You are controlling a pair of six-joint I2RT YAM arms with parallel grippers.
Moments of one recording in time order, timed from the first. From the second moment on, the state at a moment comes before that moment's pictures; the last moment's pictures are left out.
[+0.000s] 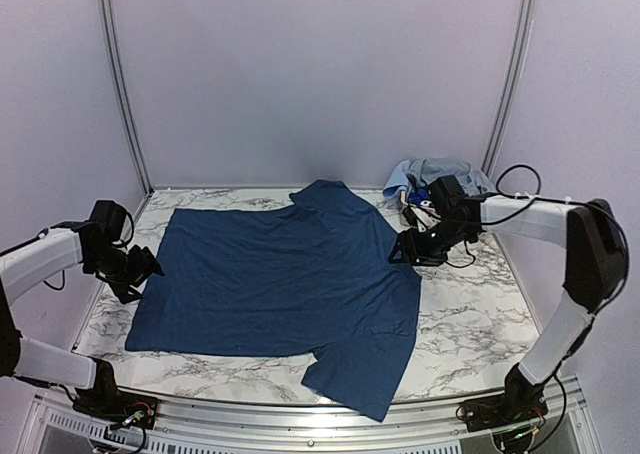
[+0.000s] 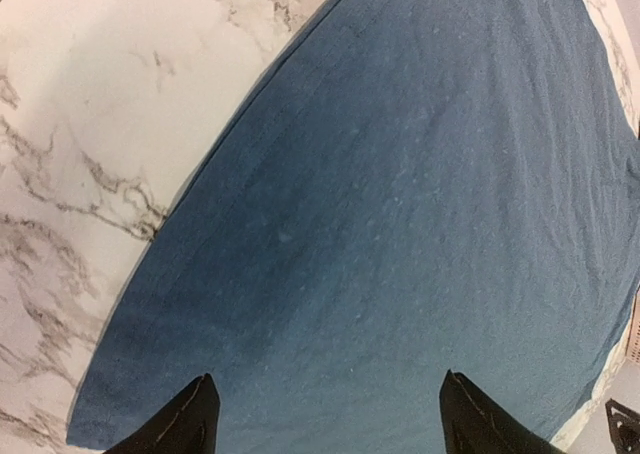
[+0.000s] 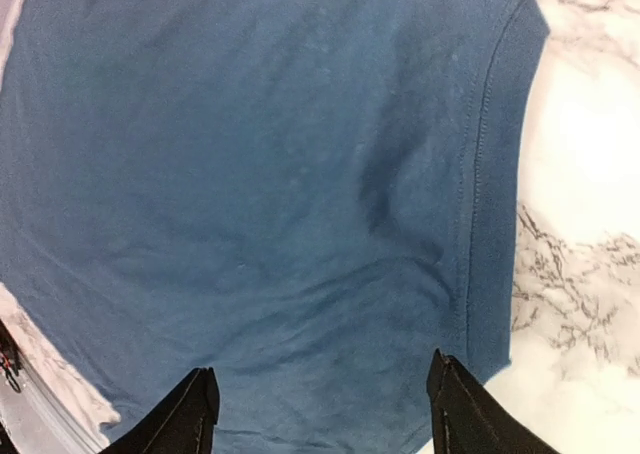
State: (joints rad) left arm -0.03 1.24 0.77 -0.69 0.16 -0.79; right arm 0.36 1.73 1.17 -0.55 -0.34 0.26
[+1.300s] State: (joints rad) left arm 0.02 1.03 0.52 -1.00 0.12 -1.03; right arm 0.71 1.34 0.60 -0.51 -0.31 0.83
